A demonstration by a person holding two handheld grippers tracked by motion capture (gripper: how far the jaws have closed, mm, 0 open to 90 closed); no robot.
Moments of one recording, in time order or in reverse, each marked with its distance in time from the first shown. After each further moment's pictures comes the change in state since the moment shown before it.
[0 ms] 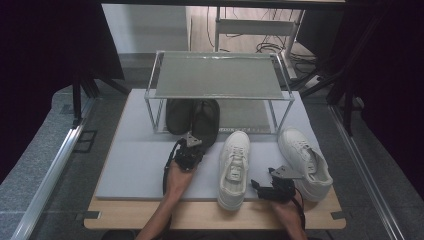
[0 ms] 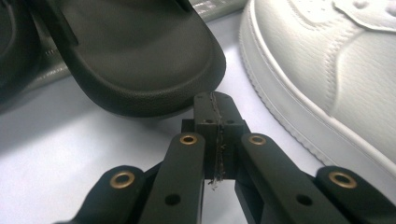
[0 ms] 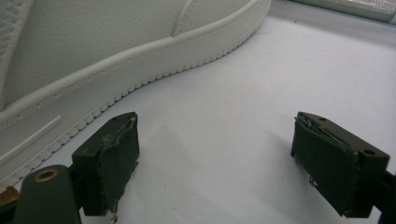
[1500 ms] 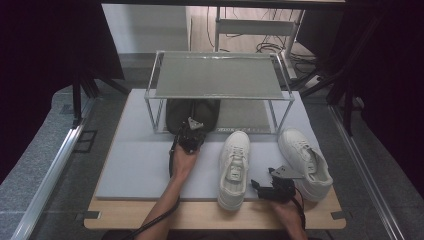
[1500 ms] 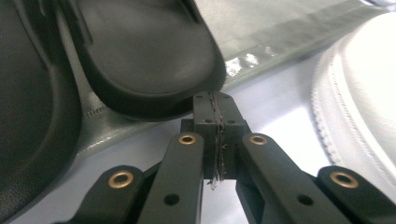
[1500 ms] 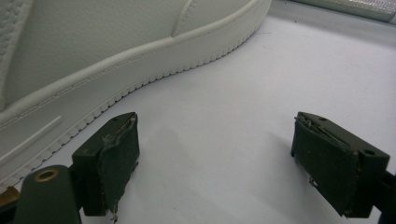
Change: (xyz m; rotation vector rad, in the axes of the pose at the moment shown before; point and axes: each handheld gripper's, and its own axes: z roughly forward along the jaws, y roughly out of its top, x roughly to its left) left arm 0.027 0.031 0.035 -0.032 0.070 -0.019; right arm 0.000 0.000 0.000 -0.001 0.001 0.001
